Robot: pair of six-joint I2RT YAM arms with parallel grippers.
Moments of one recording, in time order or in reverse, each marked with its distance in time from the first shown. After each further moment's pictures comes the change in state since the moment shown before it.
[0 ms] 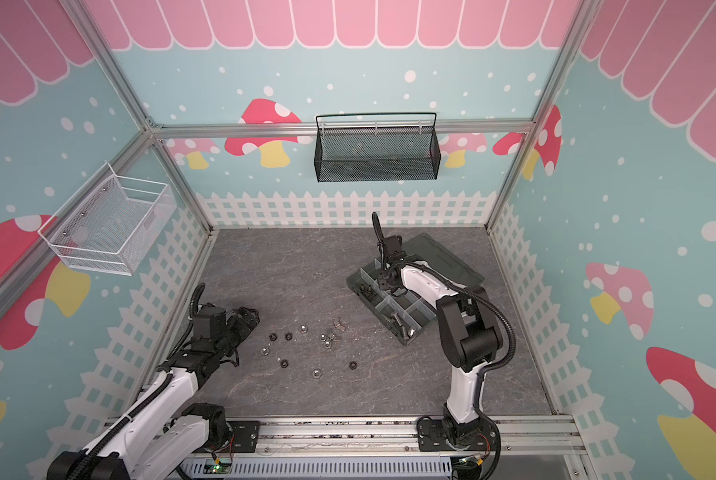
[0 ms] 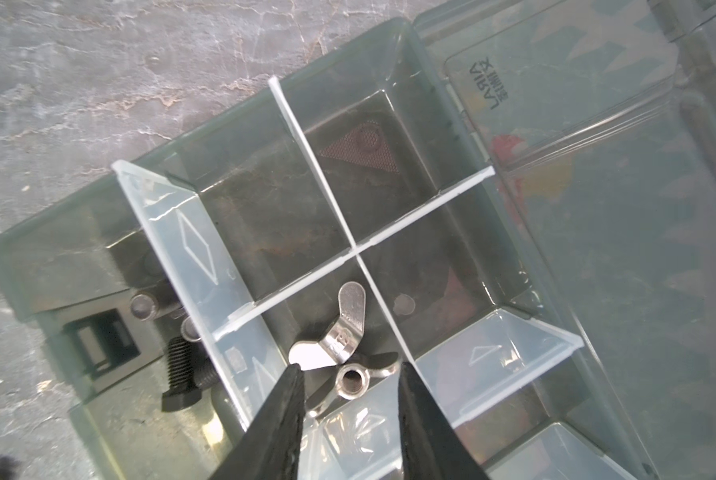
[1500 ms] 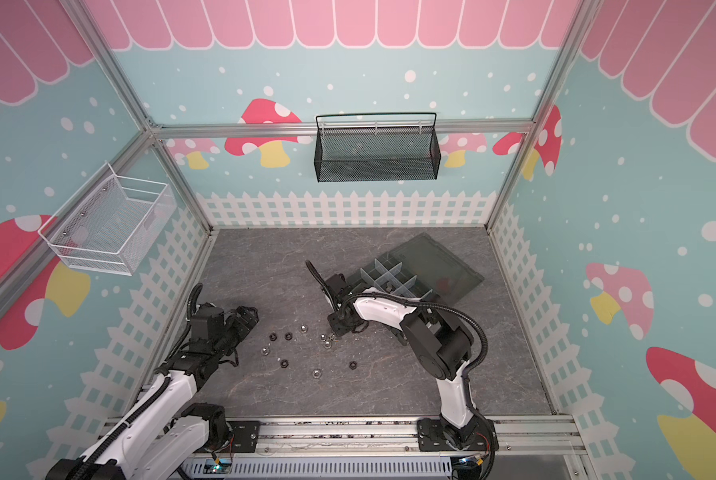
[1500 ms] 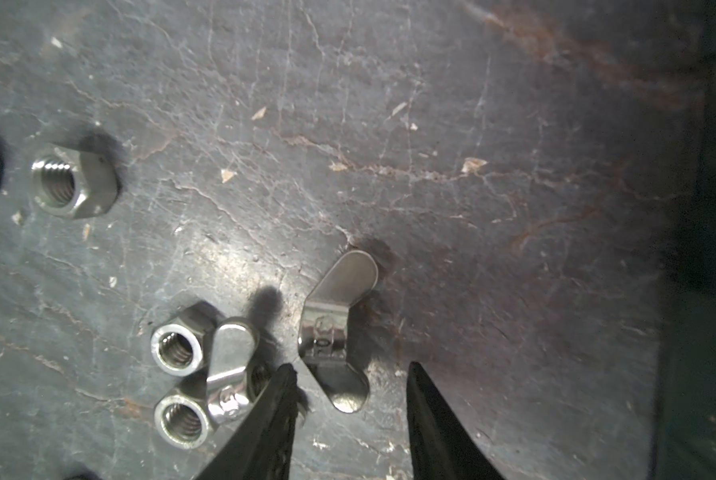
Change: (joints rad) left arm 0.000 -0.033 0.000 -0.001 0.000 0.000; right arm 0.402 0.089 -0.035 -0.068 -0.178 0.049
